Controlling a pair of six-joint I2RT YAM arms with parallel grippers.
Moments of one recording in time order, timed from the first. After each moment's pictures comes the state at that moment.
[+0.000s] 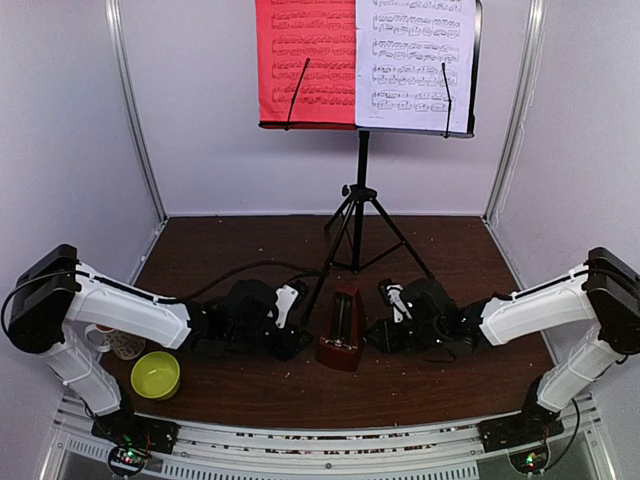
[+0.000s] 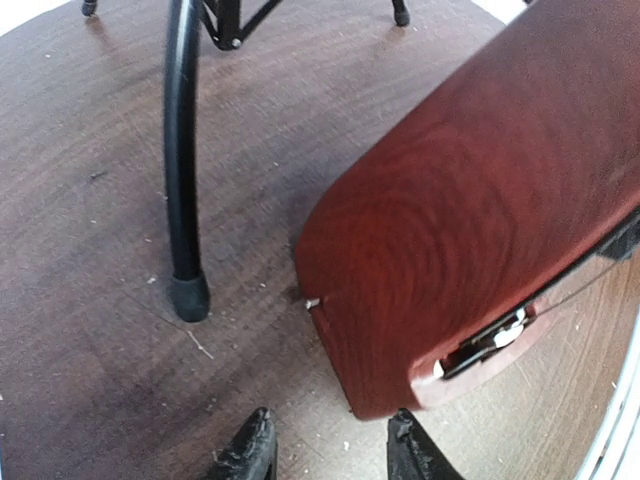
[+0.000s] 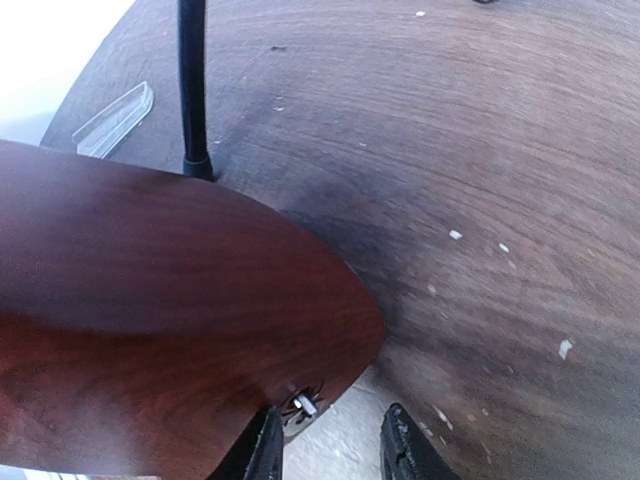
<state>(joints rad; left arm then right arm) -1.04 1.59 0.73 0.19 -0.07 -0.34 0.91 1.52 0.62 0.18 0.01 0.58</state>
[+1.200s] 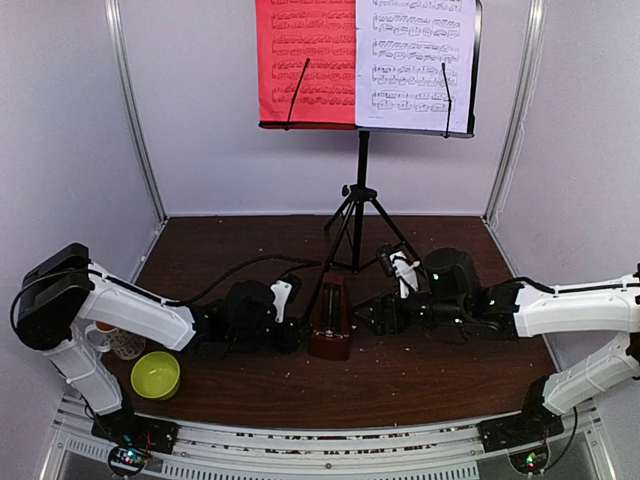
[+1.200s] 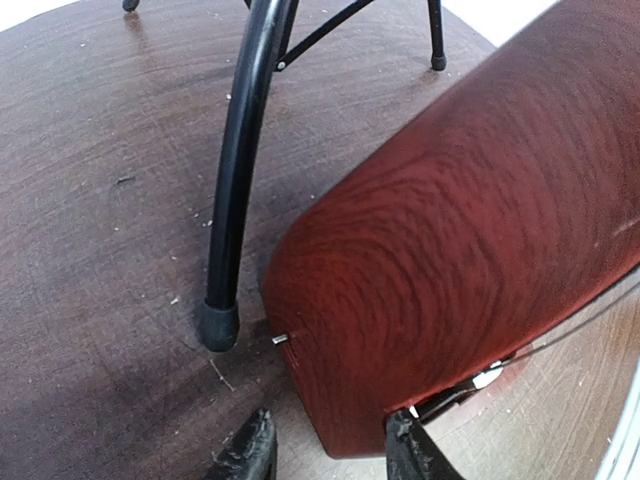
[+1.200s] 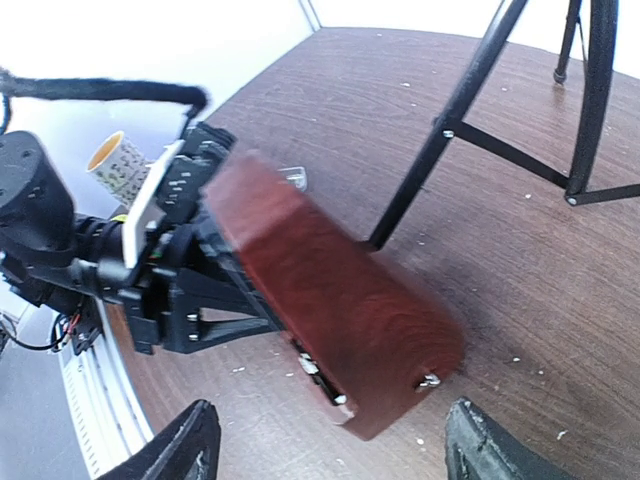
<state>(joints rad) -1.01 1.63 0.70 0.34 -0.10 -0.43 0.93 1.29 0.70 0.12 -0.08 0.39</state>
